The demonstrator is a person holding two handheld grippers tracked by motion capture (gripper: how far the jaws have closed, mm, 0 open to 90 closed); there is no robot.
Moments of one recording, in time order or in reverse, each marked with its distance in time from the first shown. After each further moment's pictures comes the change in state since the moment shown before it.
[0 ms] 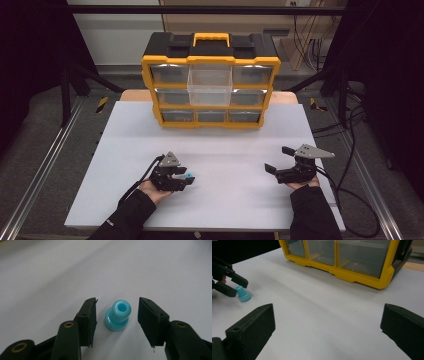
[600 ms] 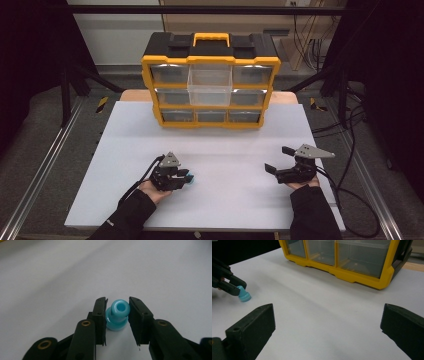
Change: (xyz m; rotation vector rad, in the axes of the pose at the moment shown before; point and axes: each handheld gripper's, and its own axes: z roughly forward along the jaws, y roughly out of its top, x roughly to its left) left arm 0.000 0.000 0.000 -0.001 -0.006 0.008; right arm 0.000 0.000 0.000 -0.003 -0.001 -0.002
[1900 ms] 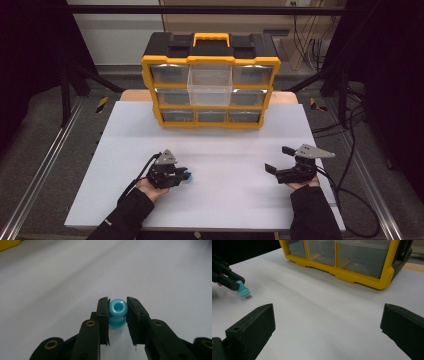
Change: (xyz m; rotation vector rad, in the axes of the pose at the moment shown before) left arm 0.007 0.004 -0.011 -0.026 -0.005 -0.007; right arm 0.000 0.000 0.000 -0.001 0.002 -0.001
